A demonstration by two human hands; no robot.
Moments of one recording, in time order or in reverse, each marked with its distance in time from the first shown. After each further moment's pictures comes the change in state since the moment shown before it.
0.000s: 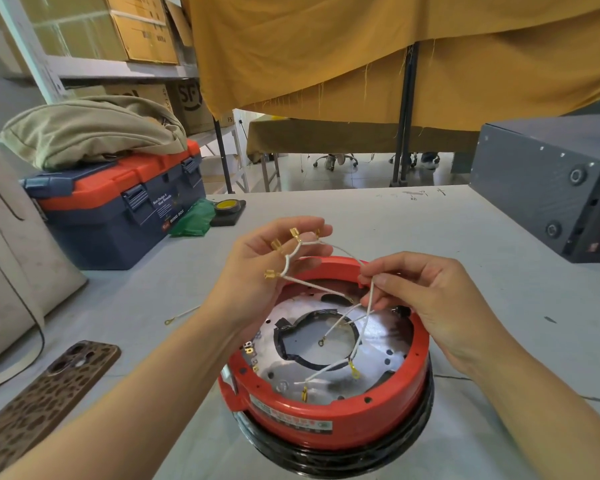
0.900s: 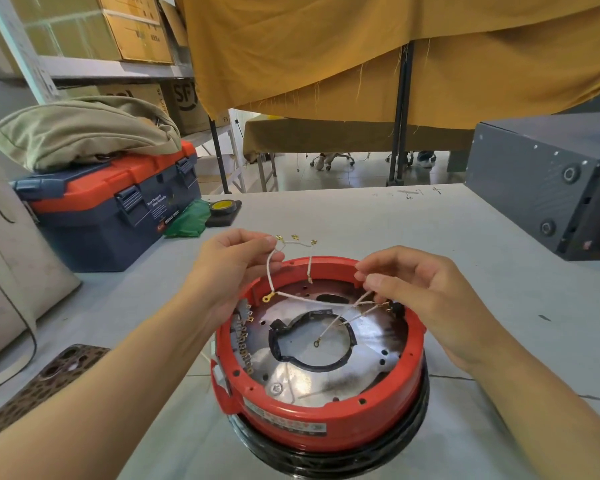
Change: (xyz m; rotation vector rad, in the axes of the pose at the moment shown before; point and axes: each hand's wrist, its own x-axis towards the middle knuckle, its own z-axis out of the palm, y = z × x) left_hand 0.016 0.005 -0.026 0.146 0.385 -0.225; right_hand -0.002 -0.005 -0.007 -0.111 -0.066 -0.012
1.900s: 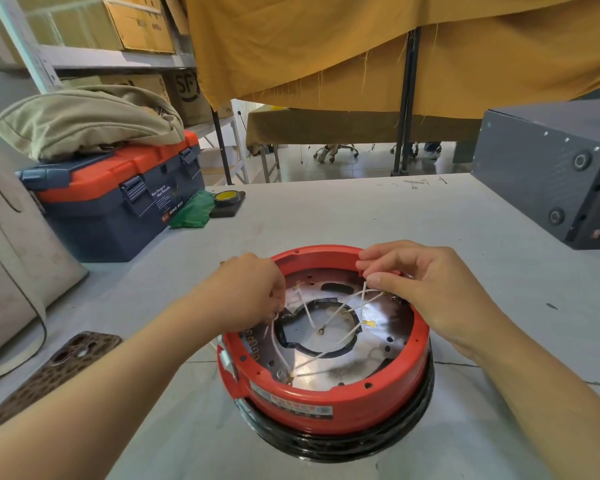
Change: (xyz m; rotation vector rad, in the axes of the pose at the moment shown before) left_hand -0.015 -0.006 -0.006 1.625 -0.362 0.254; right_hand 0.004 0.009 0.004 -0.171 0.055 0.020
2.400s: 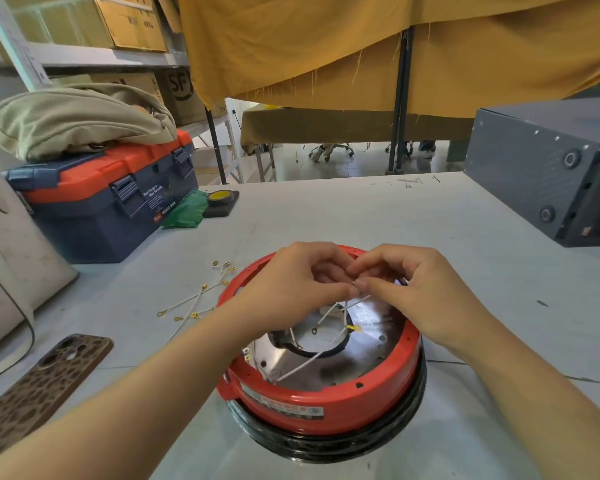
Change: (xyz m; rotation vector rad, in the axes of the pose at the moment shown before) left_hand 0.006 0.048 0.008 -0.909 0.033 0.248; right_hand -0.002 0.000 0.000 -0.129 -0.040 -0.058
